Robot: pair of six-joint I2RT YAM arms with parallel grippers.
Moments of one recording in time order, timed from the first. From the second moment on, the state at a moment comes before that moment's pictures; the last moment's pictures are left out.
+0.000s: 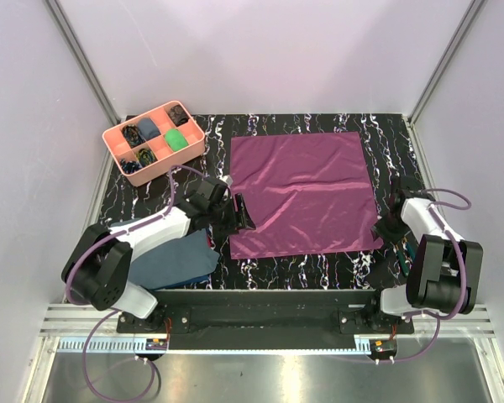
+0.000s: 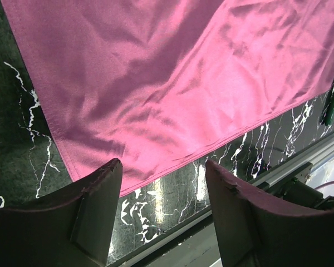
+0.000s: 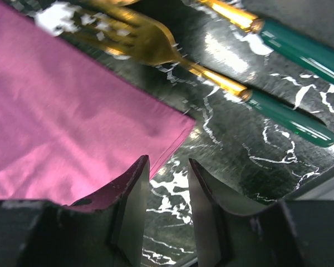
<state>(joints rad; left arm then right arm) -0.59 1.47 0.82 -0.25 0.26 -0.79 -0.18 1.41 0.83 -0.78 0.17 0.73</state>
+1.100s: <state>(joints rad) -0.67 1.38 0.74 -0.30 0.09 -0.80 -0.27 1.39 0.73 -0.65 0.08 0.73</state>
